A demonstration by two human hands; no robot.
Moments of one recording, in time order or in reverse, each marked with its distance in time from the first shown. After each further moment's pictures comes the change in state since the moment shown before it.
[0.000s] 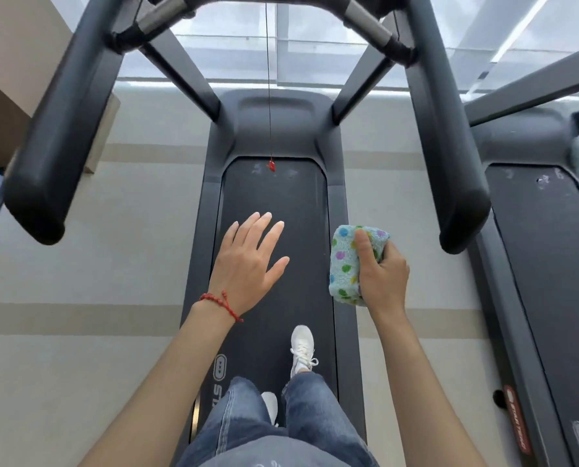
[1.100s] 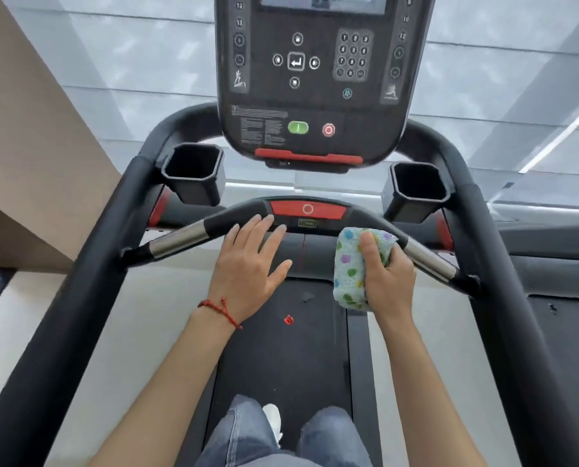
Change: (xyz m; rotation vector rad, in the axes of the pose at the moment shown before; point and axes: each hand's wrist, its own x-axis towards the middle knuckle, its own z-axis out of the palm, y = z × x) left_hand 0.407 -0.236 0.018 0.063 0.205 0.016; right_hand 0.385 -0.185 0.213 0.052 0.011 -0.145
